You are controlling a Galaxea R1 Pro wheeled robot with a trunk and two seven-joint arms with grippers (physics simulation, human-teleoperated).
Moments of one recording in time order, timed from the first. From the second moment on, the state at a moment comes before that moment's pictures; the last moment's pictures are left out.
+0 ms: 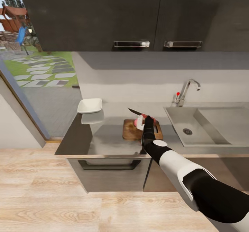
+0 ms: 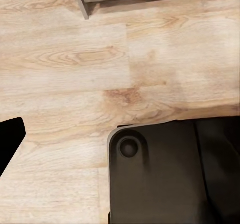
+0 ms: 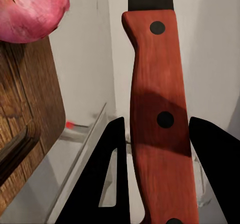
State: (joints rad) left arm 0.29 0.07 -0.46 -0.52 0.15 -0.71 0.35; right arm -1.12 0.17 0.40 -0.28 1.15 0.44 -0.25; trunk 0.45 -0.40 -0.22
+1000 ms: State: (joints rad) left arm 0.29 0.06 -0.46 -0.50 0.15 -0.71 0.34; right arm -1.12 0.17 0.40 -0.25 1.17 0.46 -0.16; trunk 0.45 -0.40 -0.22
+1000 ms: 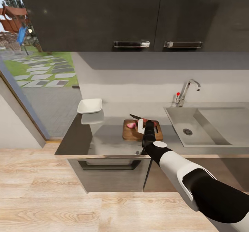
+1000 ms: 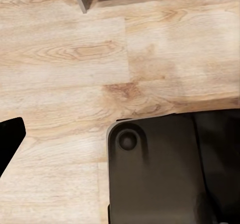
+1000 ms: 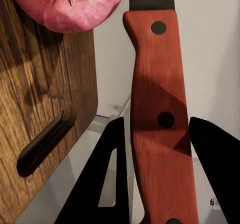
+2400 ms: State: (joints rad) left arm 0.29 0.06 -0.46 -0.49 0.15 -0.71 0.34; right arm -1.12 0.17 0.40 -0.24 1.15 0.46 -0.16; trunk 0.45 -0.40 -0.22
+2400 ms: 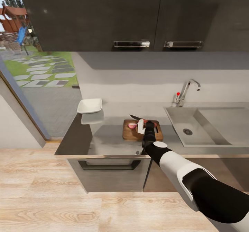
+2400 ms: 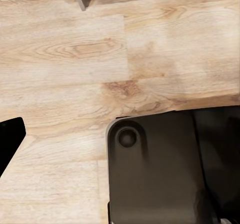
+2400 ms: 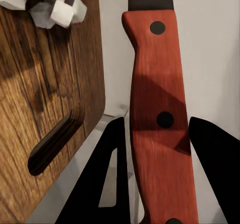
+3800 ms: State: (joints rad) left arm 0.29 0.06 -0.46 -0.47 0.15 -0.71 0.34; right arm -1.11 0.17 0.40 -0.45 1.15 0.52 -0.11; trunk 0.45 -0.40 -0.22
